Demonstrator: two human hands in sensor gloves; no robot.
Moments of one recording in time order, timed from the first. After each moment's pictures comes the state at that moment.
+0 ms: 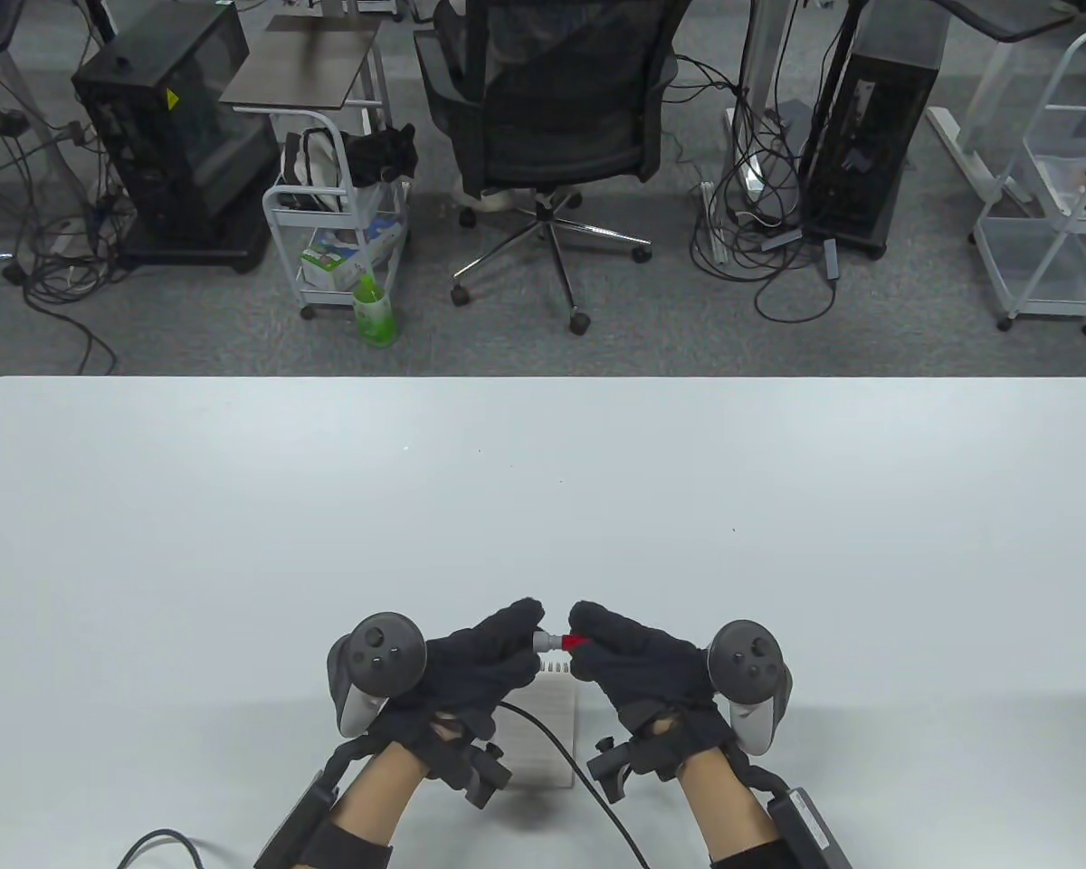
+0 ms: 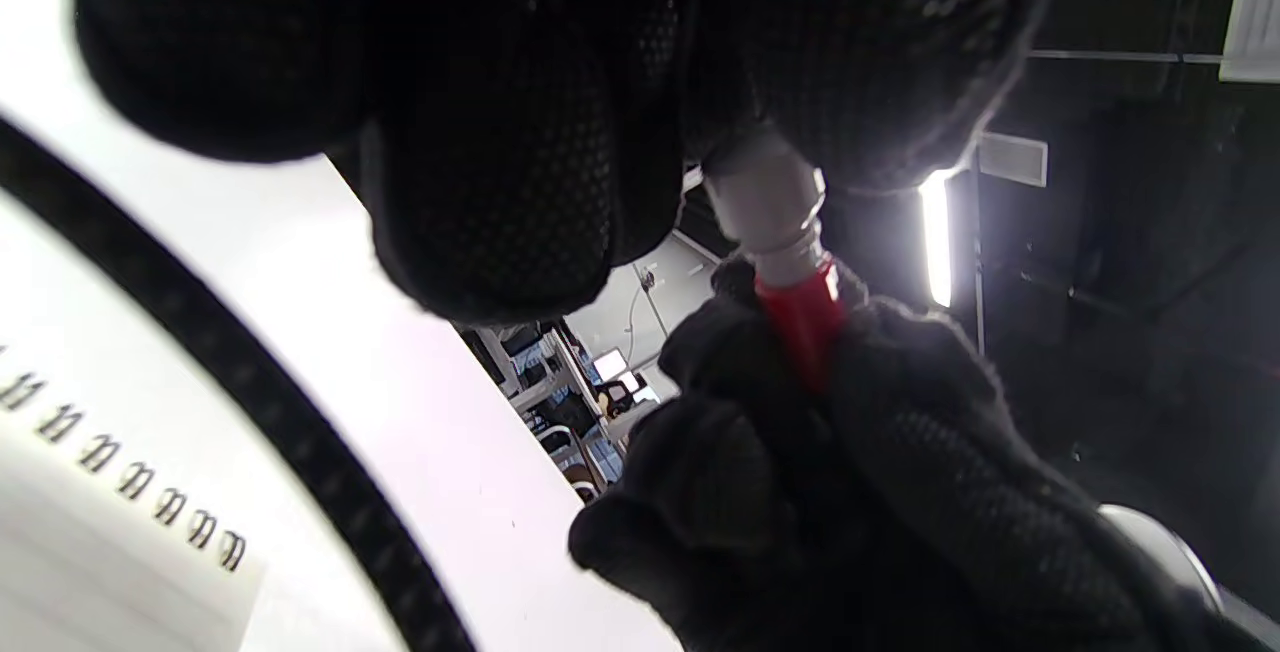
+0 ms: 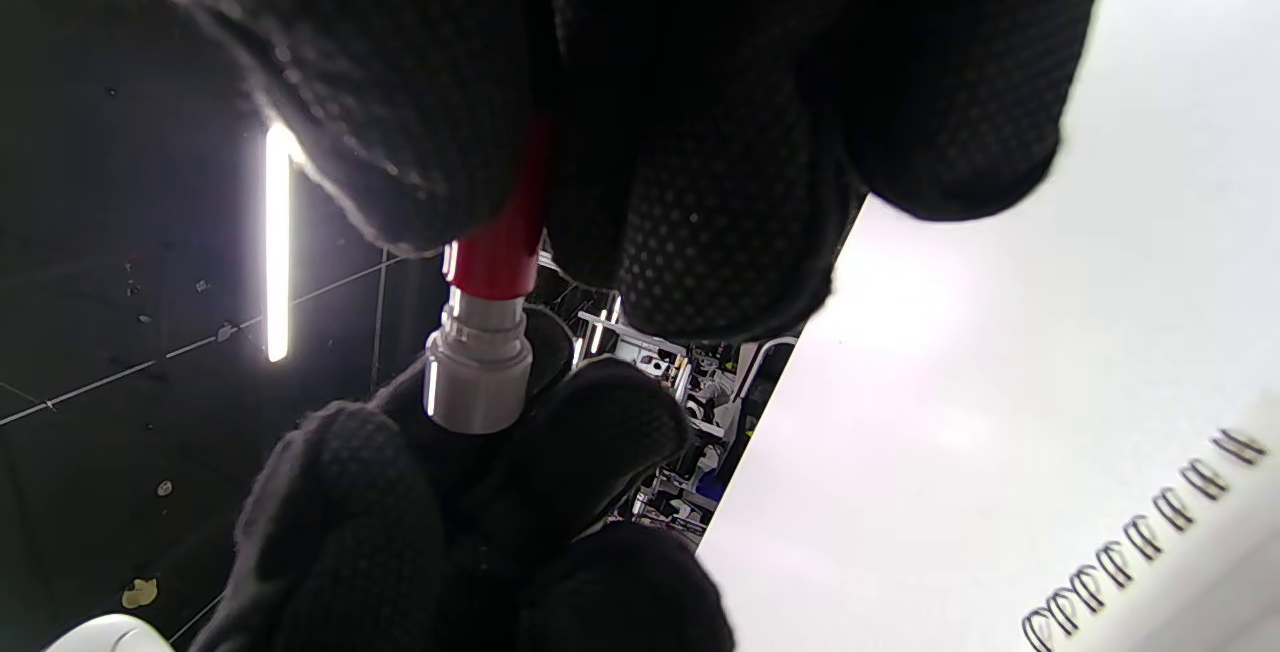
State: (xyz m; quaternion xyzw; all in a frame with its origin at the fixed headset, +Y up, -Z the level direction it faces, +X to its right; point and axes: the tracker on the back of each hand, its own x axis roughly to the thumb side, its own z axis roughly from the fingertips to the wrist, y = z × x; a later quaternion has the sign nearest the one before) left_hand -0.158 -0.739 -0.299 -0.01 -0.21 0.51 0.83; right_hand 0.106 -0.750 -0.292 0.10 -0.02 0.77 0.62
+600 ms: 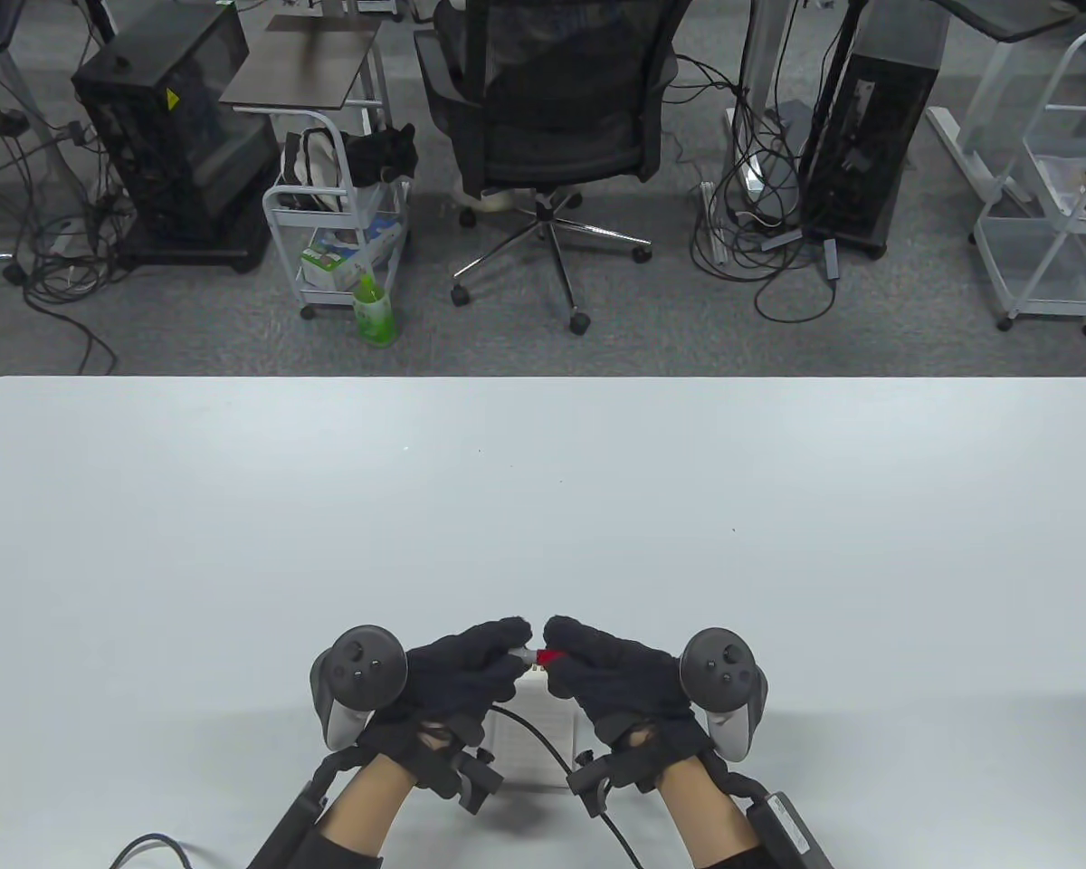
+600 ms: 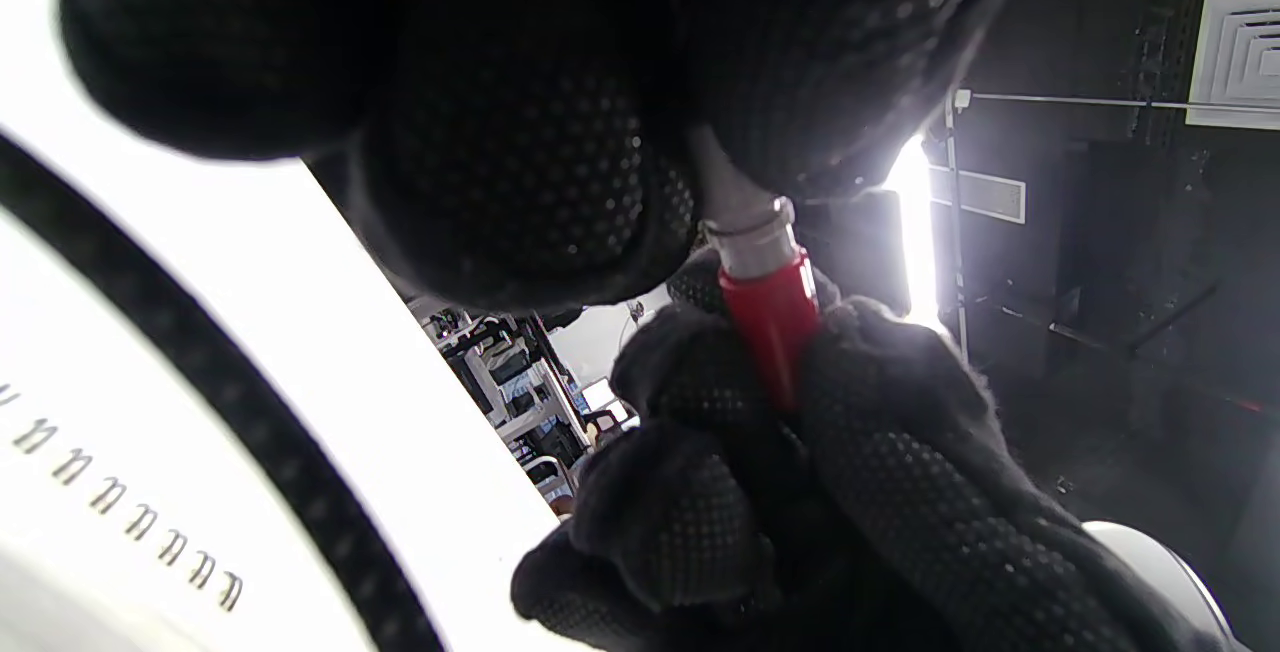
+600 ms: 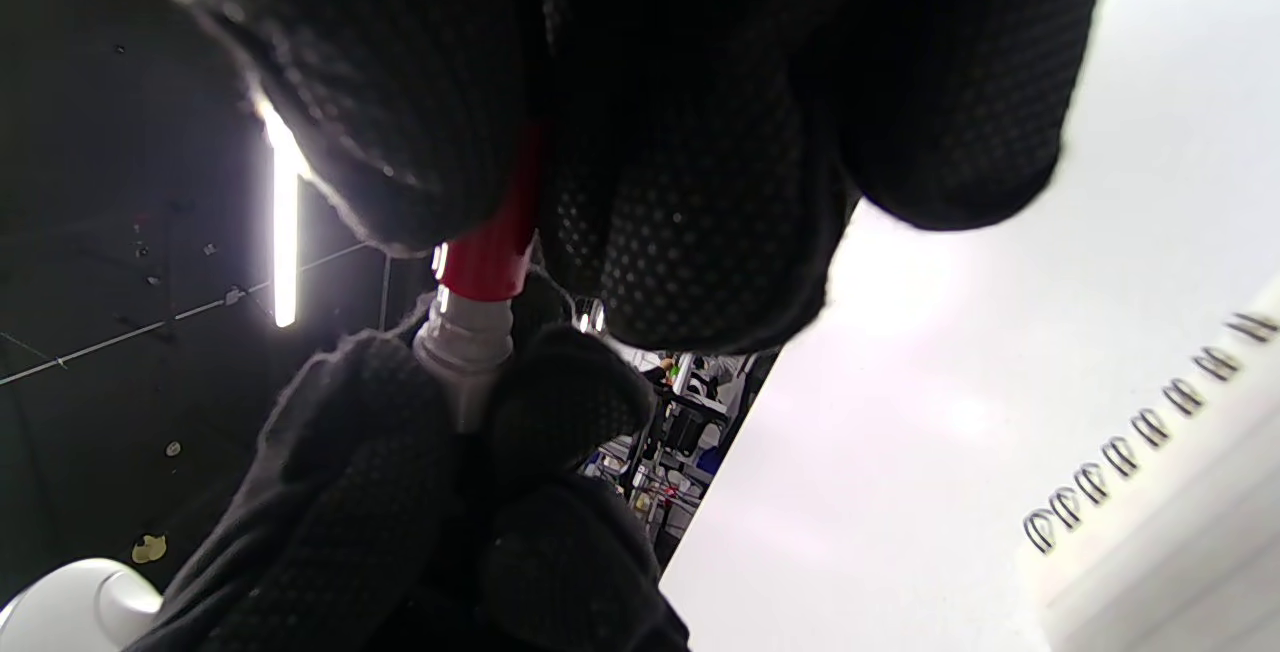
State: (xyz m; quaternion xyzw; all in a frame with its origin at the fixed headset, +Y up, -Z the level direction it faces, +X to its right) left_hand -0.168 -0.734 -0.290 0.02 -0.20 0.52 0.83; right_hand 0.089 -0.750 -0.286 0.11 -0.03 0.78 0.61
